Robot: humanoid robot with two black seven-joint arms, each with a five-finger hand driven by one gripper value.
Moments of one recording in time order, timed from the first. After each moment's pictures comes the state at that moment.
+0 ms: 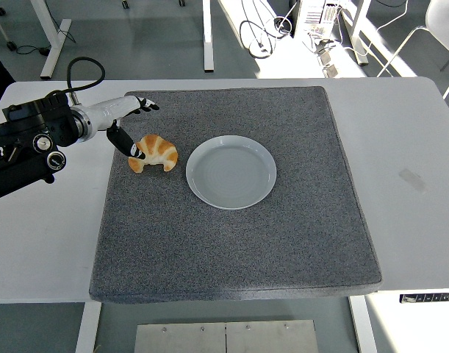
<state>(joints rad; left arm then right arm) -1.14 0.54 -0.15 -1.23 1.15 0.01 0.32 -0.07 0.00 0.04 0.10 -0.08 0.01 0.35</state>
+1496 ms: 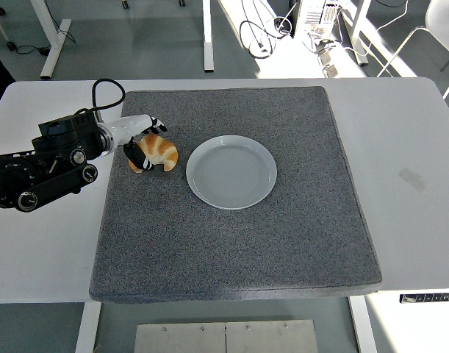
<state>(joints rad) -1.11 0.38 -0.11 -1.03 1.21 0.01 0.32 -0.07 0.00 0.04 0.10 -0.08 0.01 0.35</state>
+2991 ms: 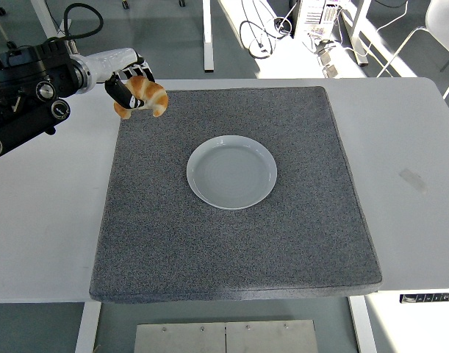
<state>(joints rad) -1.29 0.46 -0.19 -1.04 1.20 -0.09 0.31 -0.07 0.00 0.04 0.10 -0.08 0.01 0.35</state>
